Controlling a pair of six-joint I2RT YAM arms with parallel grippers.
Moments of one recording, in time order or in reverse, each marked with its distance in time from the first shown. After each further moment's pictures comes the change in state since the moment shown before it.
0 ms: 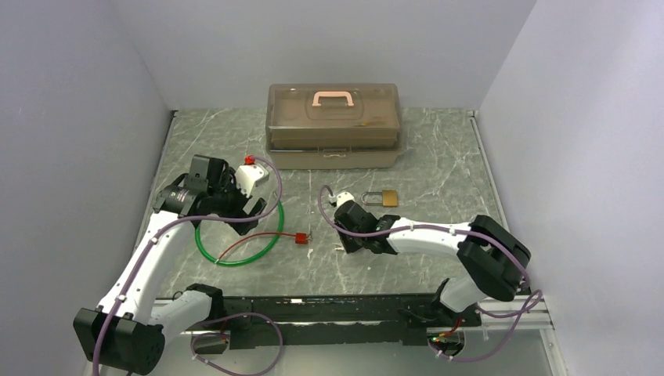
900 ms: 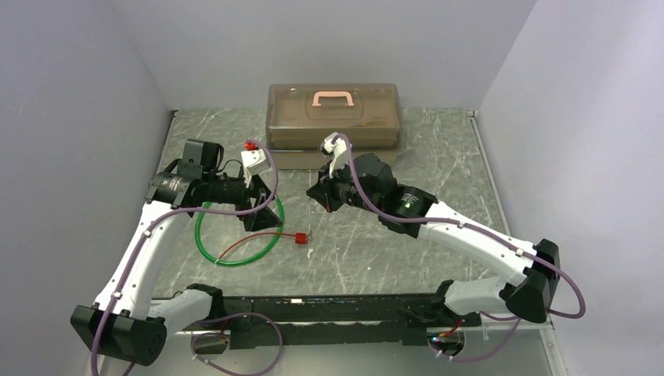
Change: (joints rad) left arm 0.003 0.057 0.188 -0.073 0.649 -0.005; right arm 0.012 -0.239 0.429 -0.039 -0.192 -0.119
